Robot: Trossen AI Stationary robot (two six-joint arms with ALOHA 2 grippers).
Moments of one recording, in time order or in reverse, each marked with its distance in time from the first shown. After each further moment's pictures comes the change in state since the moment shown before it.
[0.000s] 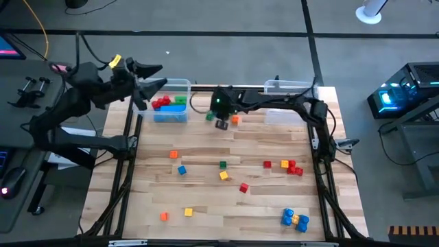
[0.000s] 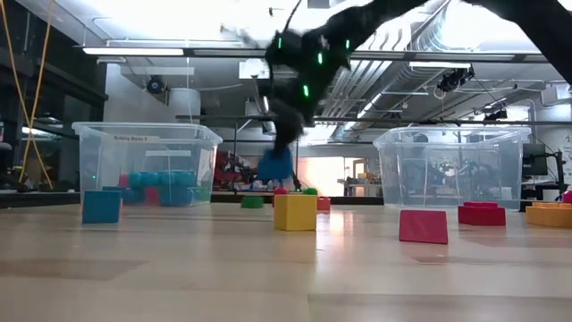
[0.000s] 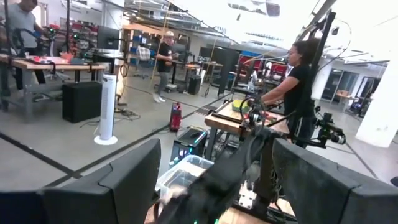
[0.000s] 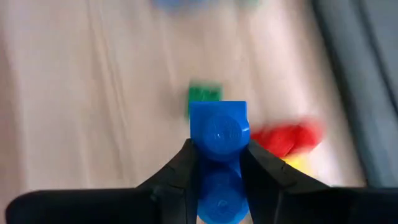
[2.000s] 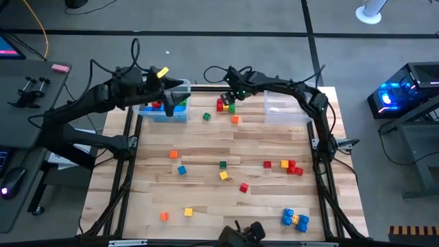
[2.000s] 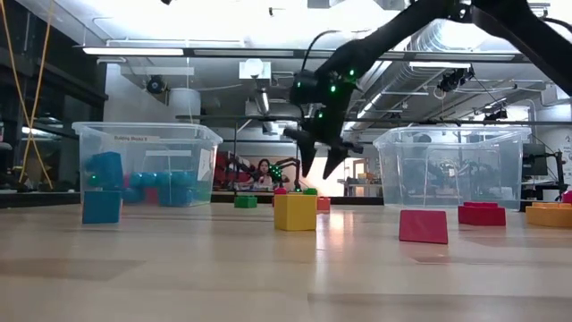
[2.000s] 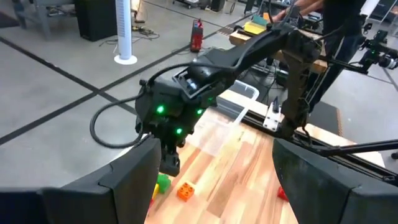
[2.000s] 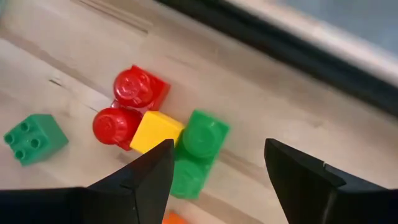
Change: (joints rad) left arm 0.000 0.183 -0.001 -0.199 -0.031 -0.047; right arm -0.236 0.076 0.038 -0.188 -0.017 0.718
